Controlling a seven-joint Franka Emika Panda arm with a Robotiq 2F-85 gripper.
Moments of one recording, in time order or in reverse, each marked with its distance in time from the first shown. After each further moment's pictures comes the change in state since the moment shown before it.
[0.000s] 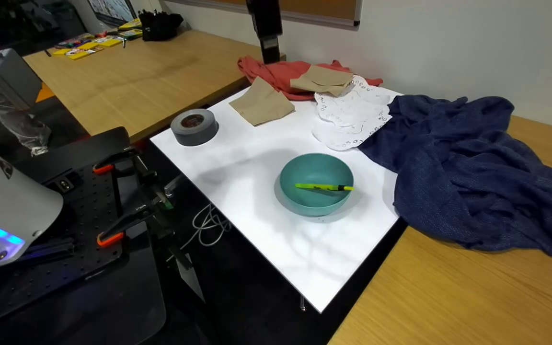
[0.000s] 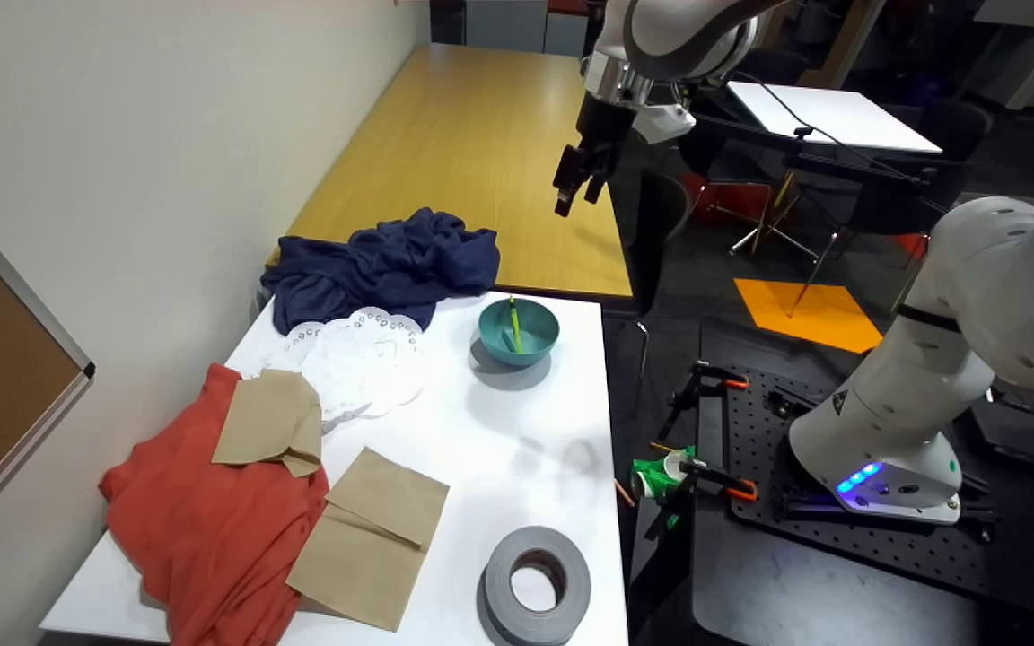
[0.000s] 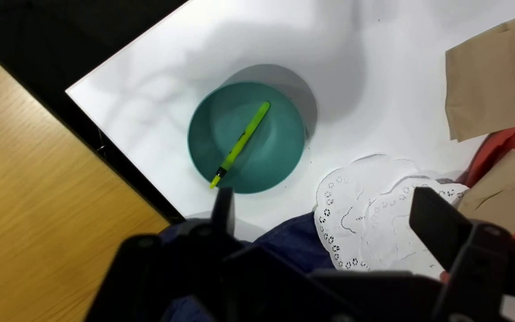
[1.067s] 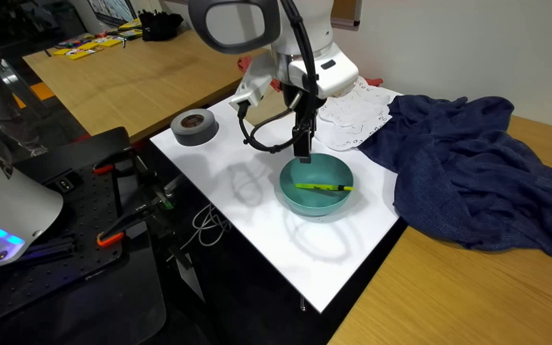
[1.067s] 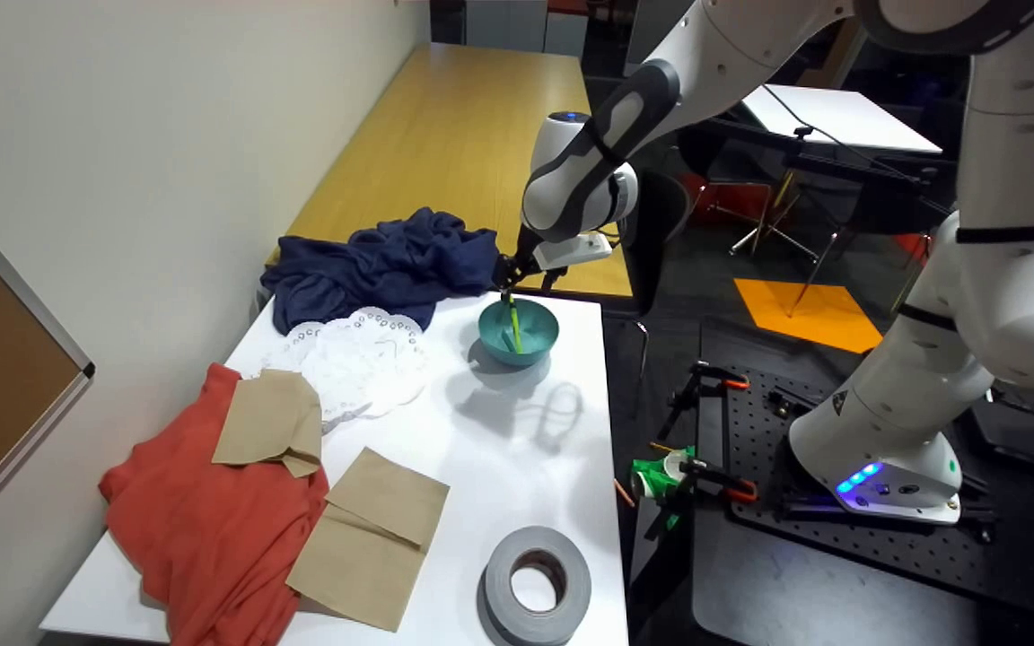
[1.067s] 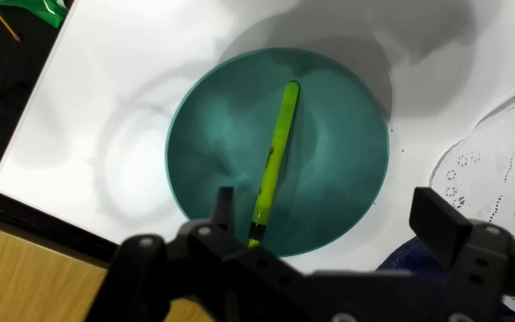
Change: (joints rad) arm -0.056 0.605 0.128 0.162 0.191 0.427 0.274
